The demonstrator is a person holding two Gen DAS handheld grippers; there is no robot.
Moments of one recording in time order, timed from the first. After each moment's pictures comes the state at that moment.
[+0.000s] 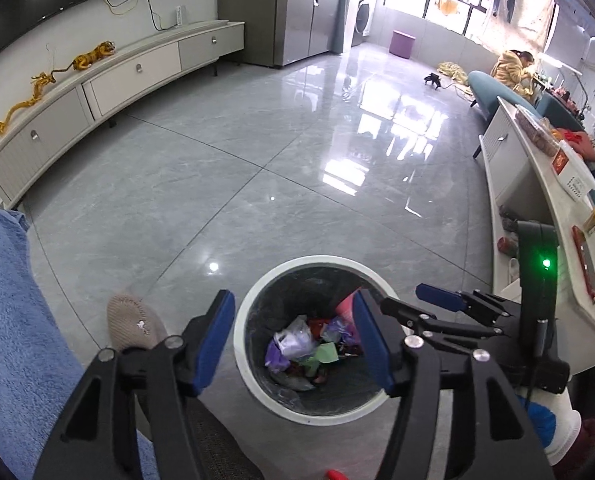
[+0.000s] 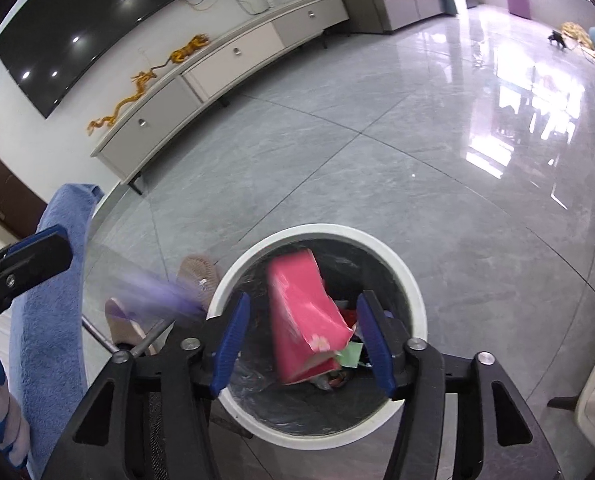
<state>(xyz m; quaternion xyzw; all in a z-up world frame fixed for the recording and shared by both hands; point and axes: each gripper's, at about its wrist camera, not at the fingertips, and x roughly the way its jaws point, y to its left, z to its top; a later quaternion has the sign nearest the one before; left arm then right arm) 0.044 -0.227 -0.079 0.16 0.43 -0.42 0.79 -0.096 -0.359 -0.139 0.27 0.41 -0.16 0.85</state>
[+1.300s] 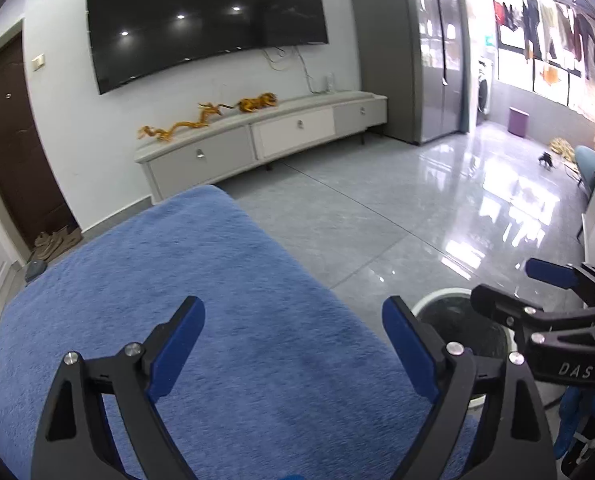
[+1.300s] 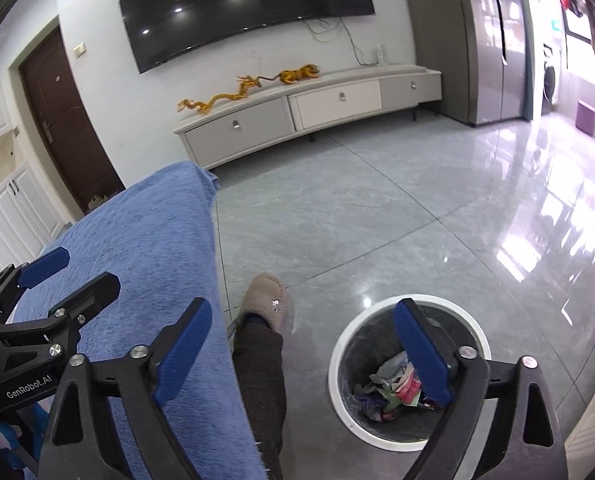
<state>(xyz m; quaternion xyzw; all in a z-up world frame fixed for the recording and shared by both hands) 0.014 -0.020 -0.018 0.11 0.30 -0.19 0.93 -0.069 -0.191 -0.019 0.11 0.35 -0.08 0.93</state>
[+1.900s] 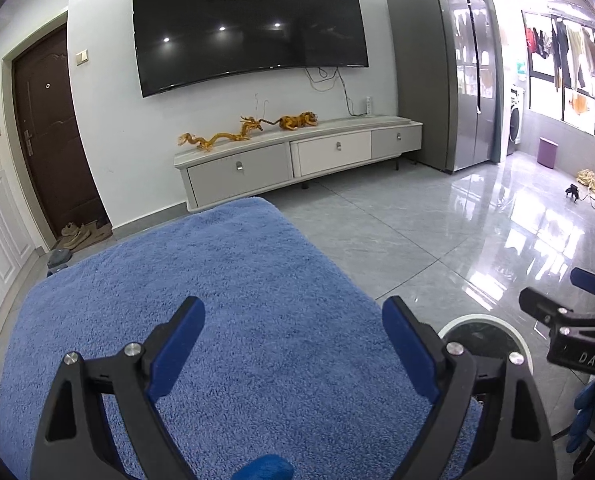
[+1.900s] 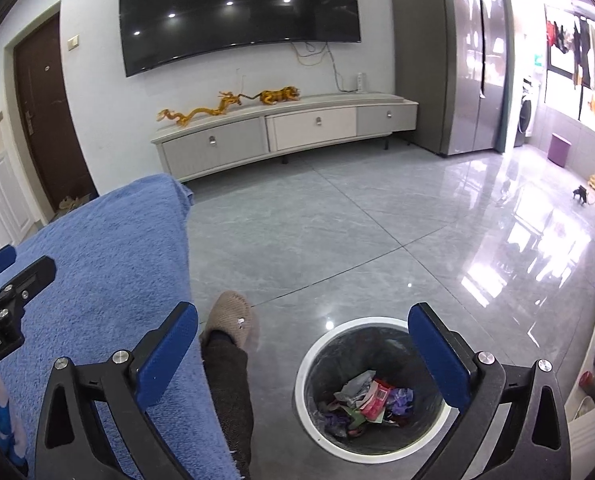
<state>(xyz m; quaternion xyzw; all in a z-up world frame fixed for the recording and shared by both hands) 0.012 0.014 -0.012 0.08 0.27 -0.14 0.95 -0.077 -0.188 -0.008 0.06 0.32 -0.14 0.93</state>
